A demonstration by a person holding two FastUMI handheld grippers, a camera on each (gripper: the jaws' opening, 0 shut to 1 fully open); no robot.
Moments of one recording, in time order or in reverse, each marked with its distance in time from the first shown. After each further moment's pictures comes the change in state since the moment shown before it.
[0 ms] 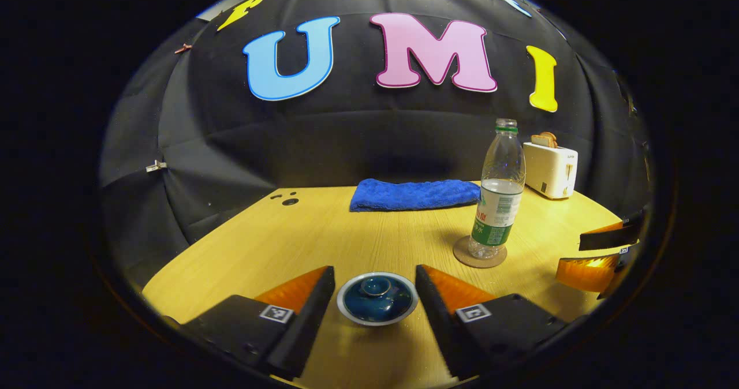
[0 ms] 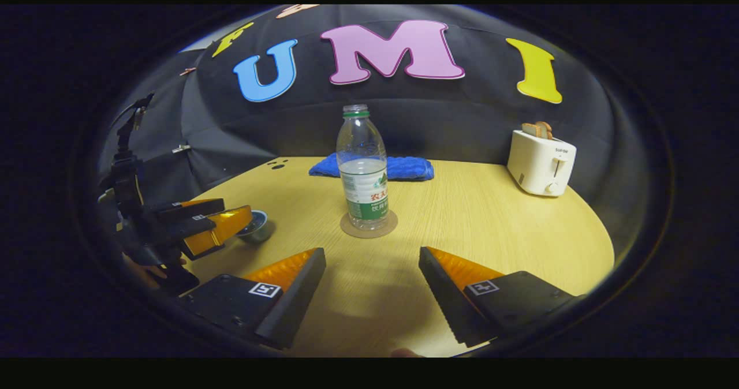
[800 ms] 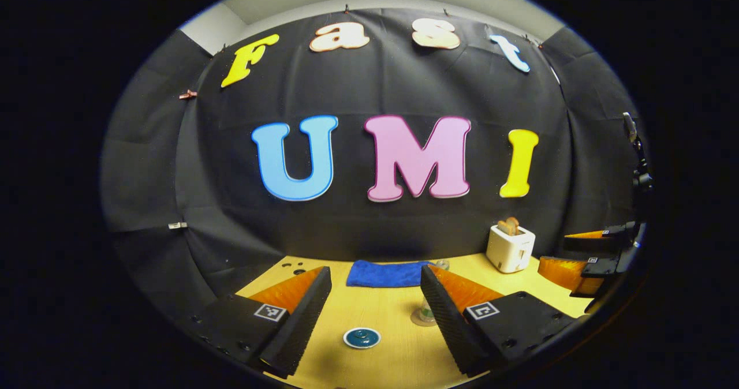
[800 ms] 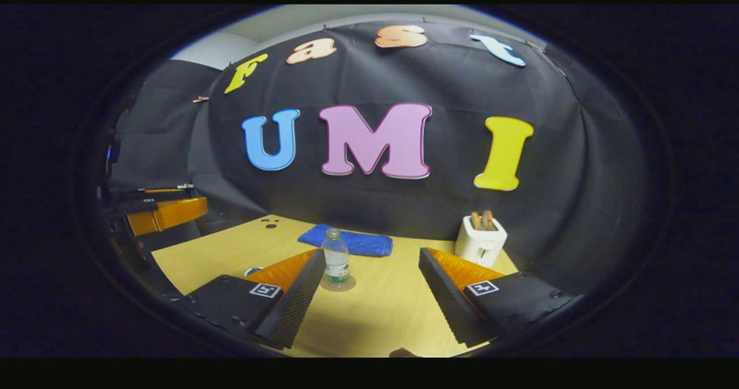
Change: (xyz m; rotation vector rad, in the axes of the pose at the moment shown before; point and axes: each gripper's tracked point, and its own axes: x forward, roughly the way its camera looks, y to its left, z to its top) left arm -0.186 -0.024 0.223 -0.028 -0.286 -0.045; right arm -0.170 -0.044 0.173 -0.108 -0.358 -0.091
